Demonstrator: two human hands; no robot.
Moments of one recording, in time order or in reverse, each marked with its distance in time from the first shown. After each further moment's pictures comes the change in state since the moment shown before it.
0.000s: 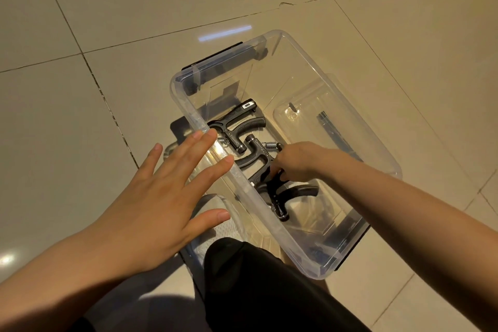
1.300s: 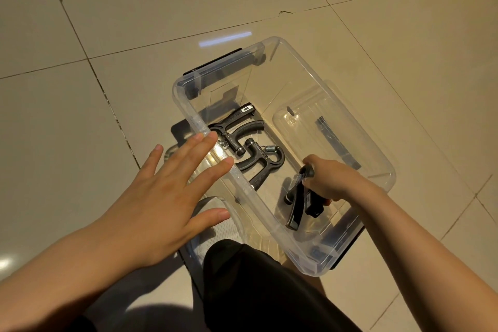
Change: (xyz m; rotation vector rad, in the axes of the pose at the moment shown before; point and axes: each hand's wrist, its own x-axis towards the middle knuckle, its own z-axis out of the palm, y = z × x) left_hand 0.000 -0.001 -0.004 -0.002 -0.008 -0.009; right_hand -0.058 -0.004 0.022 0.643 0.121 0.544
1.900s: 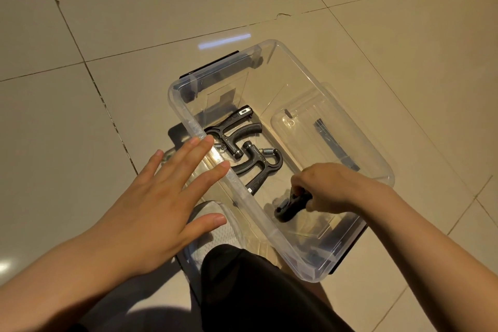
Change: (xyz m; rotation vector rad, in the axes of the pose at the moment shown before) left_hand 0.000 0.002 0.000 -0.007 -0.006 0.001; right_hand -0.017 -0.003 -0.010 -0.482 -0.001 -0.447
